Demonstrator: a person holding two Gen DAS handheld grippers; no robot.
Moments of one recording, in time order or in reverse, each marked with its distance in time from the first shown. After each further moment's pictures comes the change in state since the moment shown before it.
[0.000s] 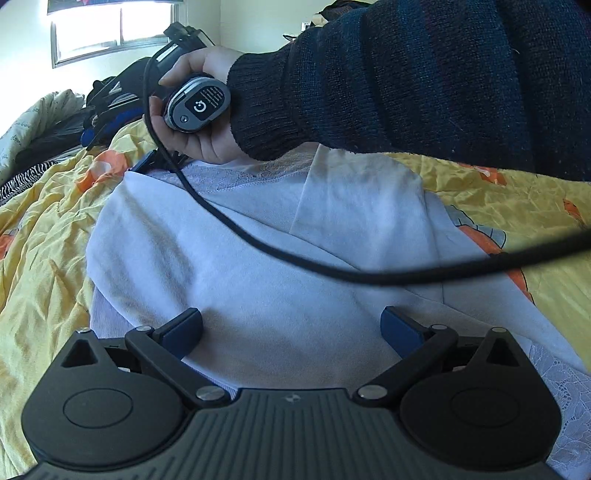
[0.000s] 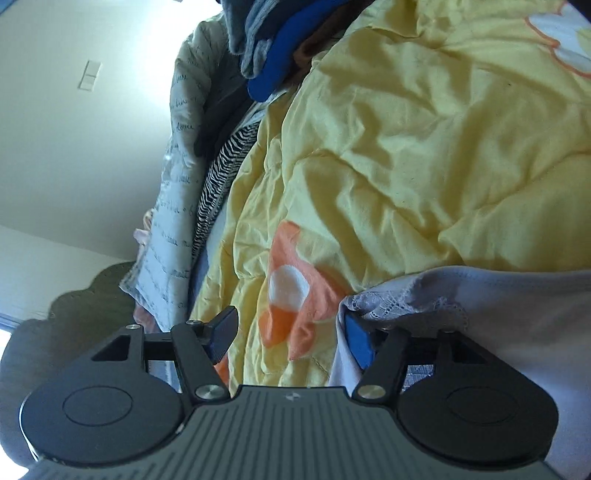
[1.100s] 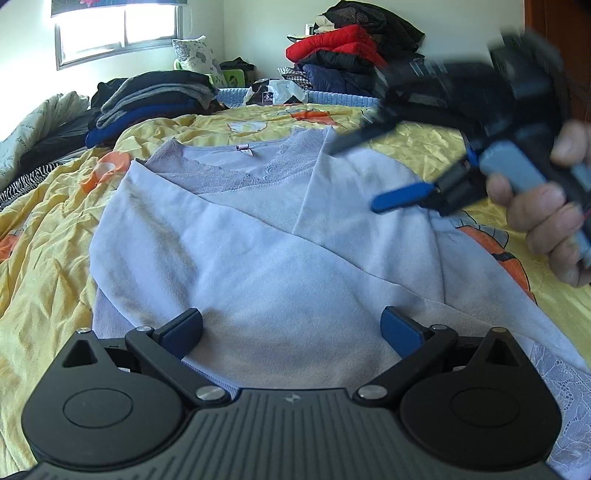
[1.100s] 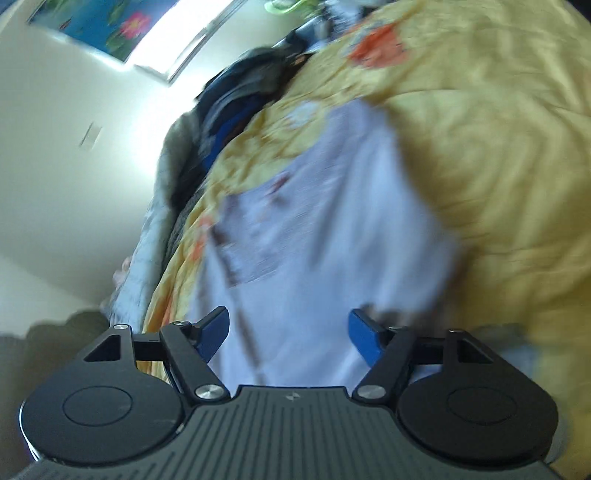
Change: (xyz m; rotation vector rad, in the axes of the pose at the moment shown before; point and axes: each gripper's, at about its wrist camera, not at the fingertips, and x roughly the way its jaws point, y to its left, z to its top) left arm -0.002 -0.004 -0.002 -0.002 -0.006 0.021; right arm -0.236 -0.107 -0.174 0.013 -0.339 -0.092
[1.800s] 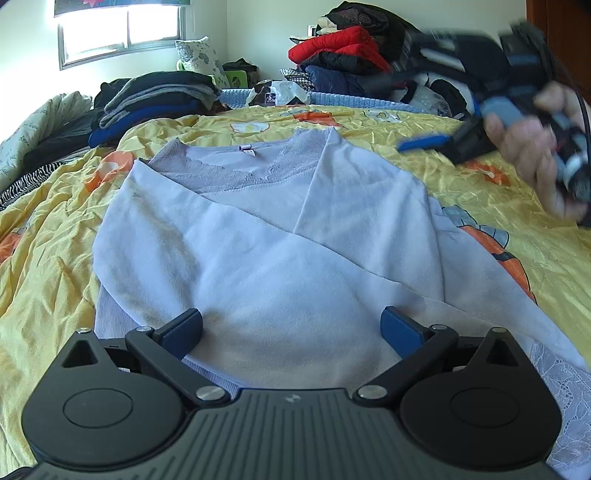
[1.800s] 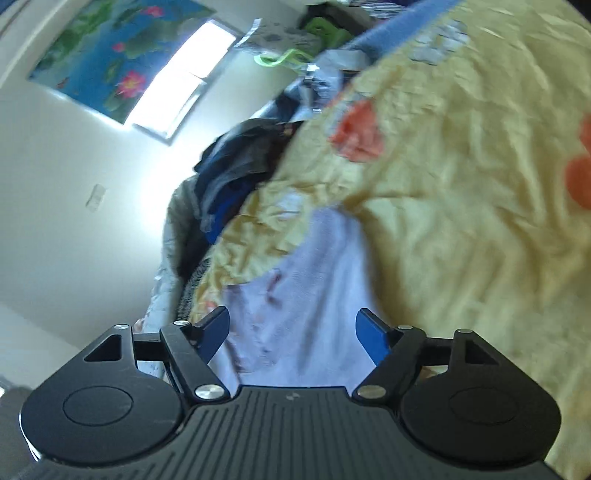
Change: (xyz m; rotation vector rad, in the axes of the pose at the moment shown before) left arm -0.002 0.000 -0.002 -0.006 -0.005 0.003; right arm -0.025 0.004 0.058 0.001 -0.139 0.044
